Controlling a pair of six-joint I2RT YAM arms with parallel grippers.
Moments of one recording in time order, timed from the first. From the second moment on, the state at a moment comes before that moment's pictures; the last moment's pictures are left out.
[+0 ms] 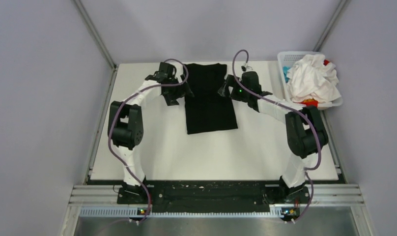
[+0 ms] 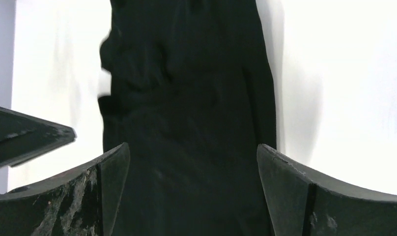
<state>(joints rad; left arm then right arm) -0.25 2.04 1.64 -0.57 0.24 -0.66 0.38 1.86 1.25 0.09 -0.10 0.58</state>
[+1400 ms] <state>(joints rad) -0.44 1.78 1.02 -0.34 0.27 -0.83 0.38 1.63 0.70 0.16 -0.13 0.67</state>
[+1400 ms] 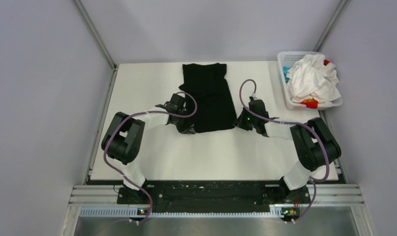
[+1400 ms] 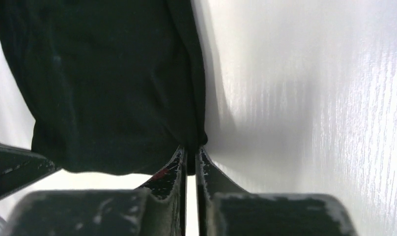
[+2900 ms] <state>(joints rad) -0.47 1.42 1.27 -0.50 0.13 -0.64 0.43 1.01 0.81 -0.27 -0.12 0.65</state>
